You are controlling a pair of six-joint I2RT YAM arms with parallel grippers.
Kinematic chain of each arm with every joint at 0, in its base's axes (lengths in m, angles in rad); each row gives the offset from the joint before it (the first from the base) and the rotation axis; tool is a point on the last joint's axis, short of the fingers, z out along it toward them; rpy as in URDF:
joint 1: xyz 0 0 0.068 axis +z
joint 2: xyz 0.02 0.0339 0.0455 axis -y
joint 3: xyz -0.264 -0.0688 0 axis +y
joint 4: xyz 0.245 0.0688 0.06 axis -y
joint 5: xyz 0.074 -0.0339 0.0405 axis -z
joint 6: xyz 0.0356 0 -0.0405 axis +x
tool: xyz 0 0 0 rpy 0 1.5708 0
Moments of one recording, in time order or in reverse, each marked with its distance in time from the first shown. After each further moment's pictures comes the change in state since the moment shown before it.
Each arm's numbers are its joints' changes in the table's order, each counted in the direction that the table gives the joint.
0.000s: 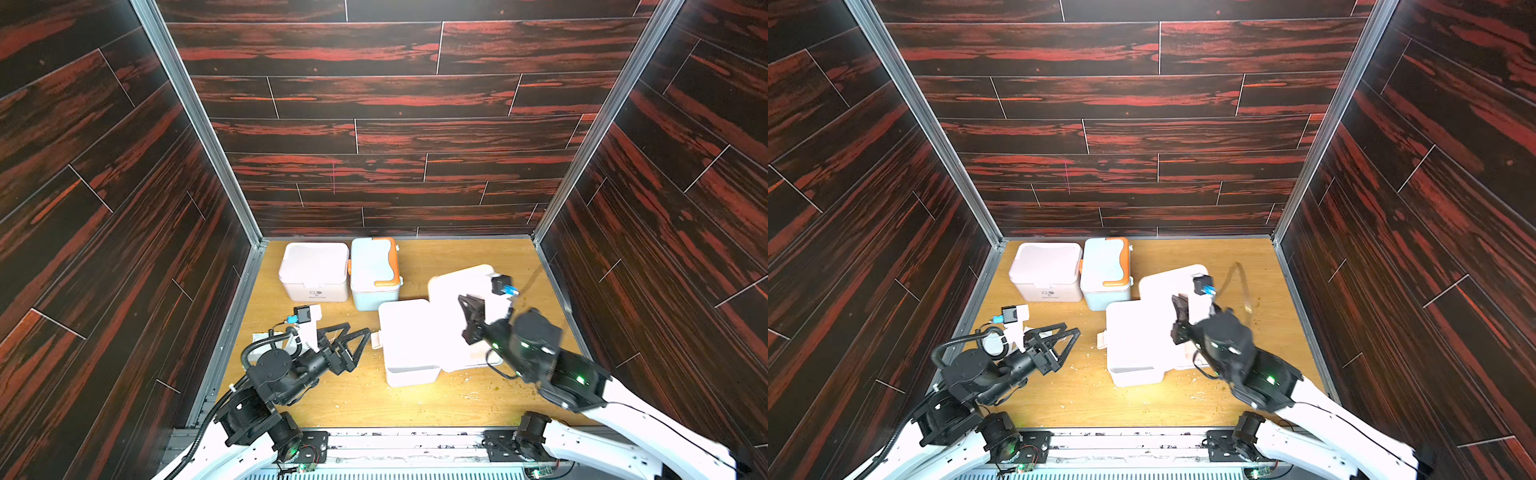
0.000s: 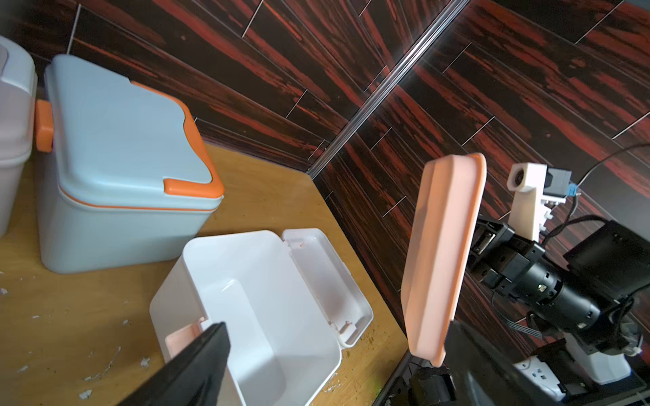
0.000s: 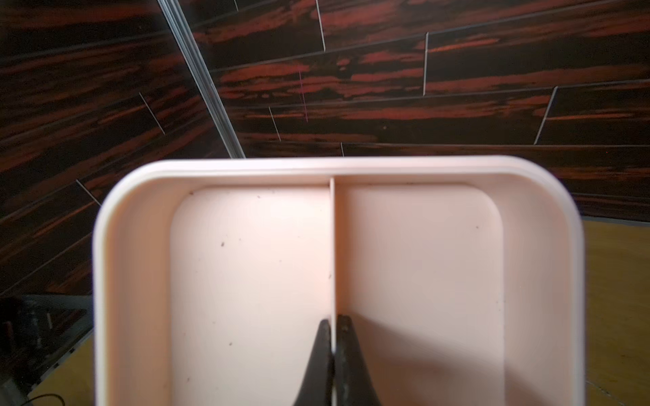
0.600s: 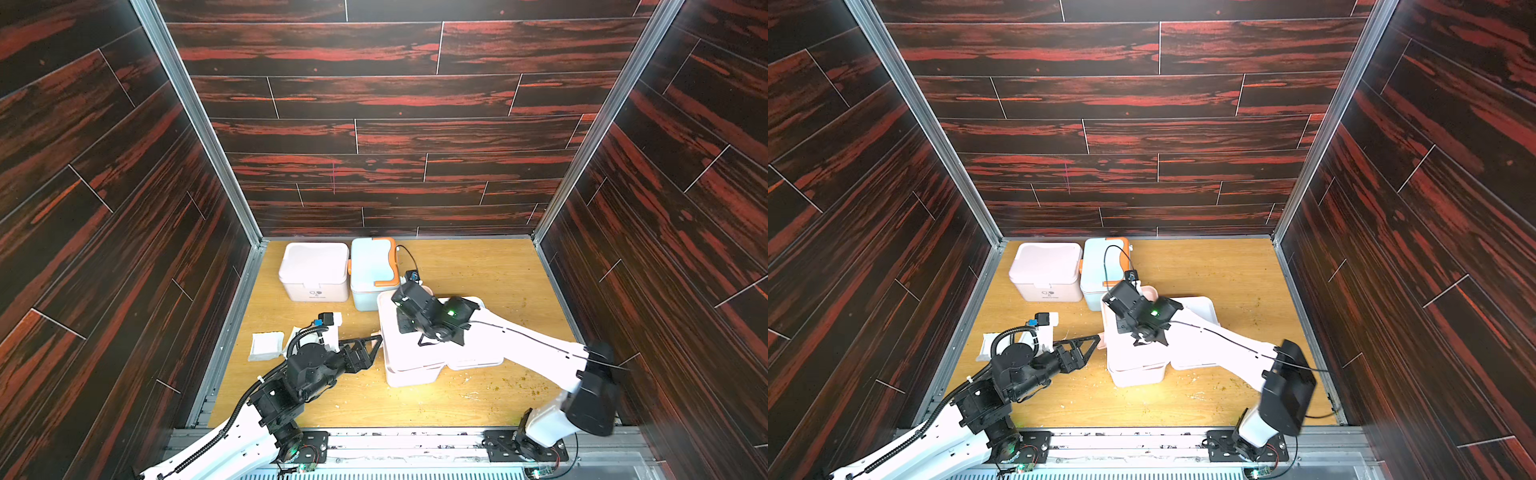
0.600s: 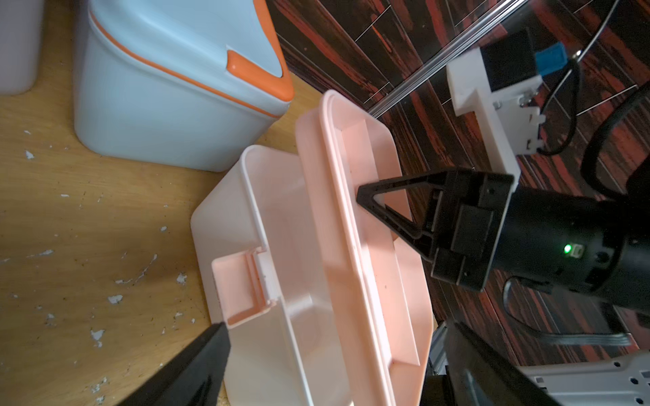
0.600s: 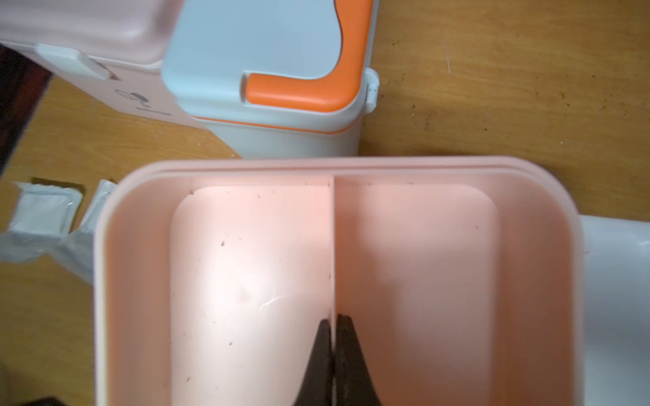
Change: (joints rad) left arm 0.000 -0.189 0.156 0.111 -0.006 -0.160; right arm 0.000 -0.824 -0.420 -0.359 -0.134 0.350
